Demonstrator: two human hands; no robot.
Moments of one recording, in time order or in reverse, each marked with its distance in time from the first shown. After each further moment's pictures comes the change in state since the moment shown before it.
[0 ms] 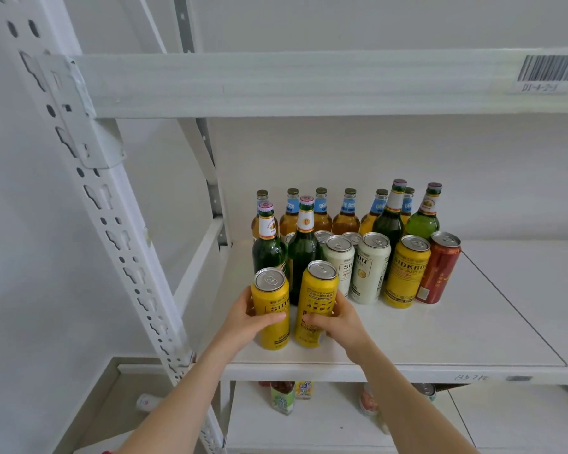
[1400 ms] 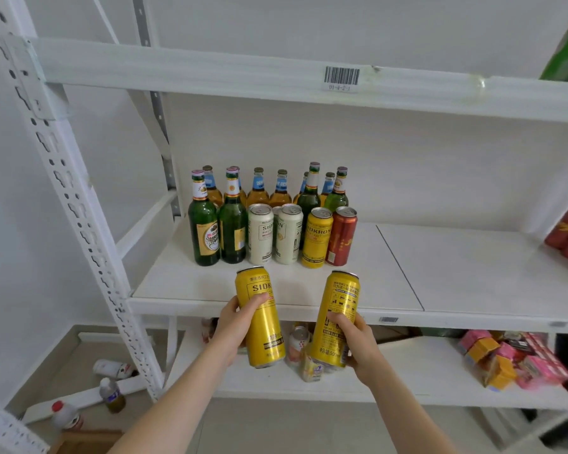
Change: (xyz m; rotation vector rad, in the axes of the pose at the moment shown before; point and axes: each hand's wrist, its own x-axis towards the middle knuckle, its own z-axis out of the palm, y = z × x) left_hand -0.133 0.016 0.181 -0.259 0.165 -0.302; right_hand -0.191 0.019 -0.170 0.169 0.190 0.208
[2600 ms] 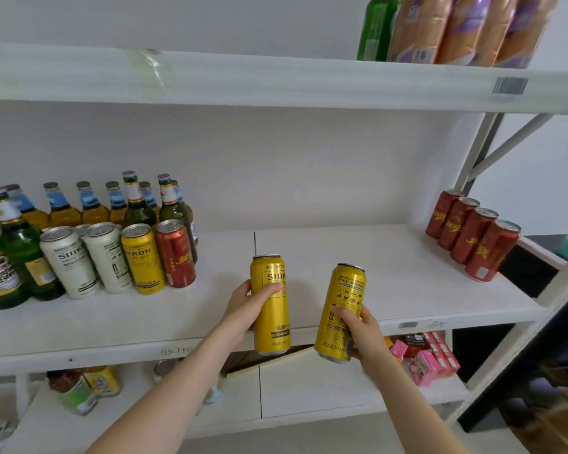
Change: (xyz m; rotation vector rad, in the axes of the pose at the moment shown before) left_hand 0.013 0.024 0.407 0.176 -0.200 0.147; right_hand 0.086 -0.071 -0.375 0.052 0.133 -0.092
